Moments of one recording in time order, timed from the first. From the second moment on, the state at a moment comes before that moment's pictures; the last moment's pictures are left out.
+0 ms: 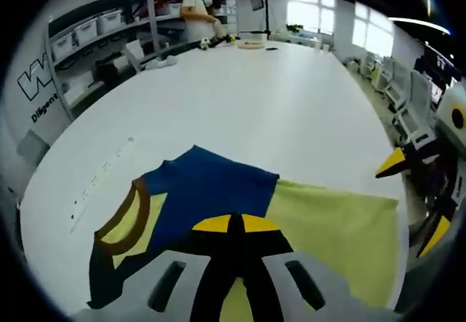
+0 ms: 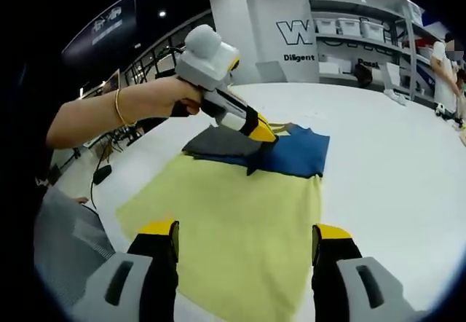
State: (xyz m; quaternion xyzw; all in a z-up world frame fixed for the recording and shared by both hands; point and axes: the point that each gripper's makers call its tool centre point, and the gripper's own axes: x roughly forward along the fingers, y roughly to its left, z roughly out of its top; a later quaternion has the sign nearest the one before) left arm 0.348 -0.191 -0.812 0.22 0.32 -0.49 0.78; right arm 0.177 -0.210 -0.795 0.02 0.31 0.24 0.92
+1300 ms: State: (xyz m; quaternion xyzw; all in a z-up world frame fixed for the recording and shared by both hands) left arm 0.343 -0.191 -0.823 0.19 0.31 -0.49 0.79; right arm 0.177 -0.210 -0.793 0.02 0.31 0.23 0.92
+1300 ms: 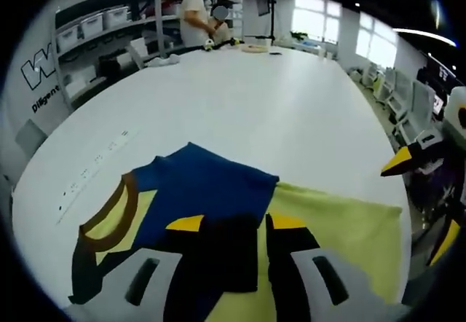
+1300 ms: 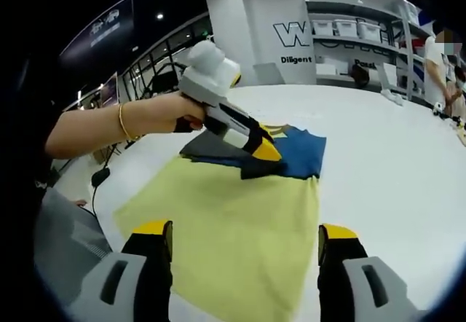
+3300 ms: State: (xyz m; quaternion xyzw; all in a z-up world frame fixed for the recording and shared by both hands) left arm 0.312 -0.142 -0.861 0.20 0.31 -0.50 0.78; right arm 0.167 -0.209 -0.792 0.02 0.31 0.23 0.92
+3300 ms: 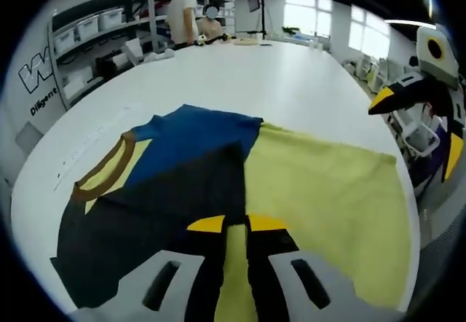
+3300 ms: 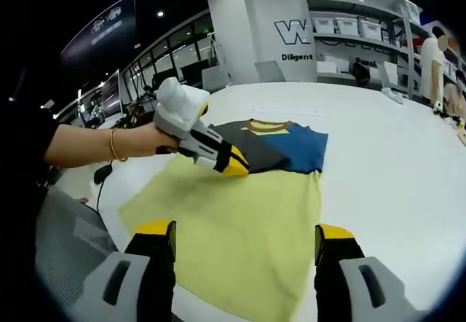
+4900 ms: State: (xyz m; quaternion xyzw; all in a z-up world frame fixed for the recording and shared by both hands) left arm 0.319 -0.142 -0.857 0.19 0.31 -0.49 0.79; right arm 0.167 -0.209 -0.795 0.02 0.32 0.23 0.92
